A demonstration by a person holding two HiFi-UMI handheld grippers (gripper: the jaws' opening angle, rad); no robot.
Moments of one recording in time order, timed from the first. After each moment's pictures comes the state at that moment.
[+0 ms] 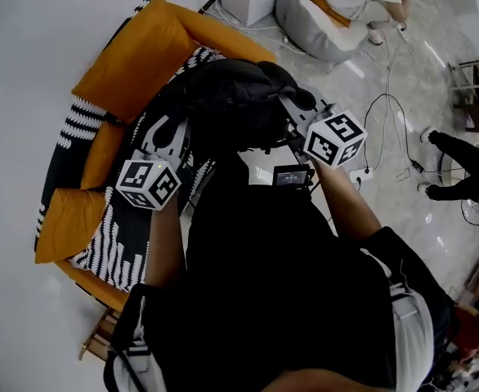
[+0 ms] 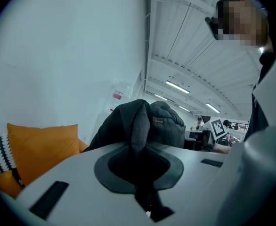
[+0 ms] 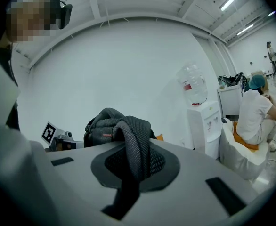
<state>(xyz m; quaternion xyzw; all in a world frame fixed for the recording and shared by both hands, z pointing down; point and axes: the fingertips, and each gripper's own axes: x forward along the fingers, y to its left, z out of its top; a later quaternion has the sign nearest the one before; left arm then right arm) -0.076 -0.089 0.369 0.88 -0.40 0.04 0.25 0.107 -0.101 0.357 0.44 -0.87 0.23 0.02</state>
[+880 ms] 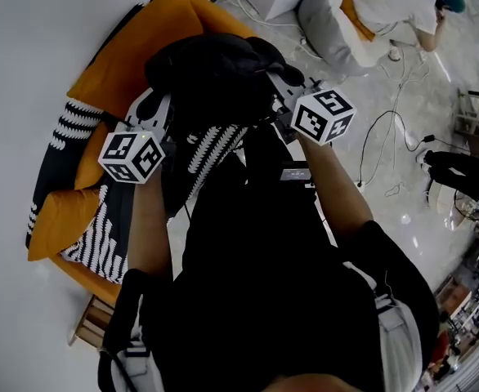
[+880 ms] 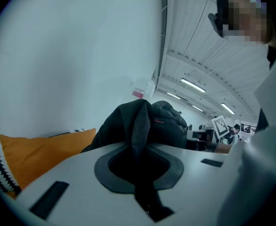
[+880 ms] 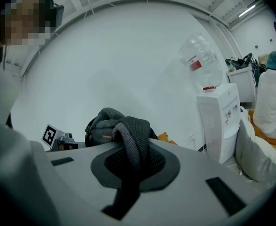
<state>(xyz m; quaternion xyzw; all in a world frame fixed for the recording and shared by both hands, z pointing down) -0.137 -0.255 0.422 0.85 -0.45 0.06 0.27 0.045 -0.280 0.415 0.40 -0.87 0.28 0.04</state>
